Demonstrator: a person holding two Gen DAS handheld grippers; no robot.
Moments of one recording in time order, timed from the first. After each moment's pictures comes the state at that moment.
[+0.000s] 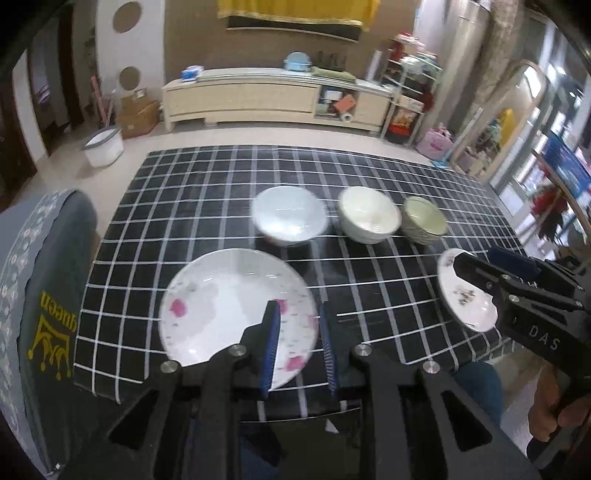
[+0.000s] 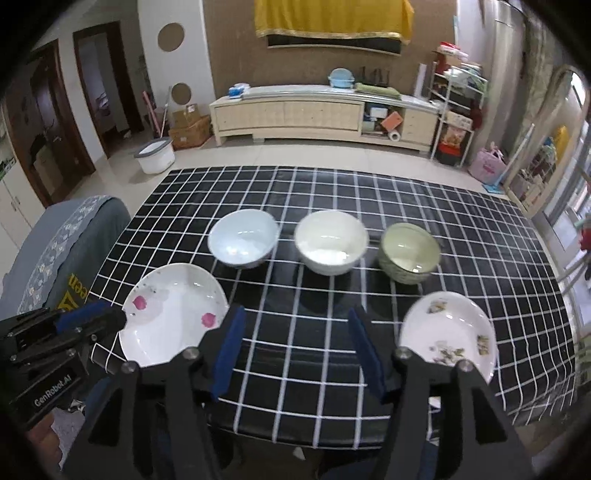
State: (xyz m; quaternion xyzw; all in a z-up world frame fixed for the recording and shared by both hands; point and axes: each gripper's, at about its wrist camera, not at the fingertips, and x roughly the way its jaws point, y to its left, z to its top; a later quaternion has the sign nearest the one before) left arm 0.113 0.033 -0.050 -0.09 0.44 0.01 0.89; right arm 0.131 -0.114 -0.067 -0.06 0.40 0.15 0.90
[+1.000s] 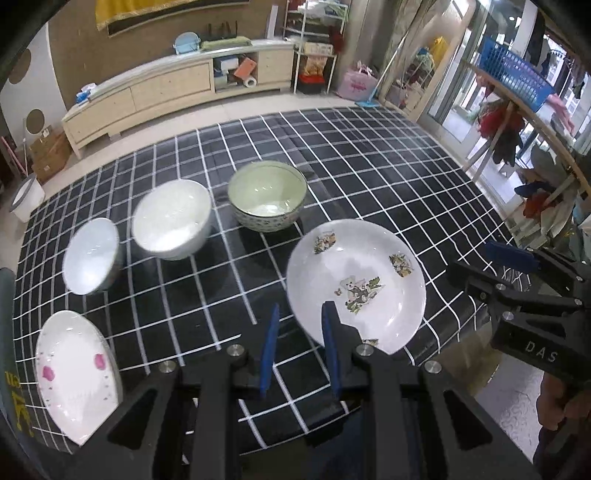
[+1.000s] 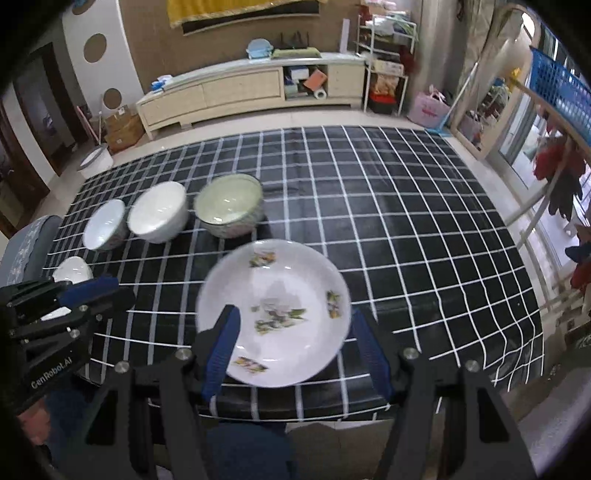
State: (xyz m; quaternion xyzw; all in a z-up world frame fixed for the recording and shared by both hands) left arm 0.236 -0.196 -0.088 -0.01 0.50 -0.12 0.86; right arm 0.176 -0.328 -0.106 -0.01 0.46 0.07 0.88
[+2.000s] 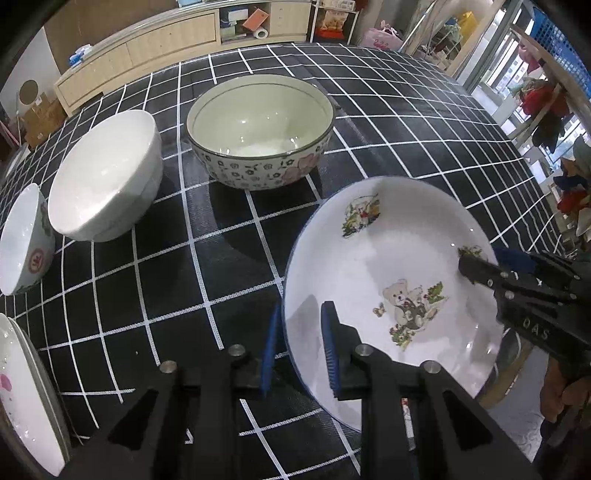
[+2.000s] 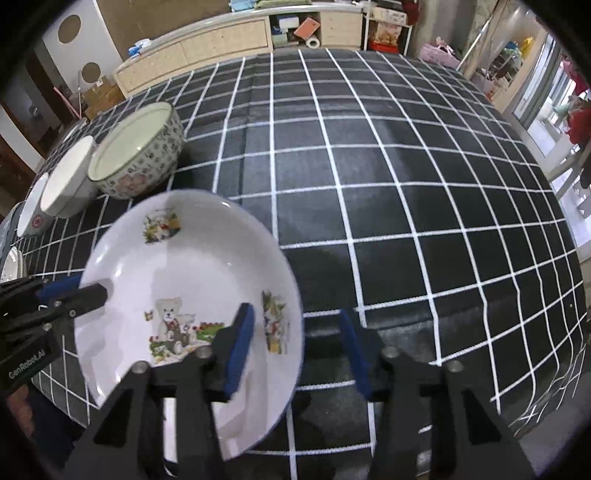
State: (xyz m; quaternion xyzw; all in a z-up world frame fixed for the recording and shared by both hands) left arm 0.304 -0.218 -0.195 -0.02 0.57 -0.09 0.82; right arm 0.252 -0.370 -0.222 -0.01 0.54 0.07 0.84
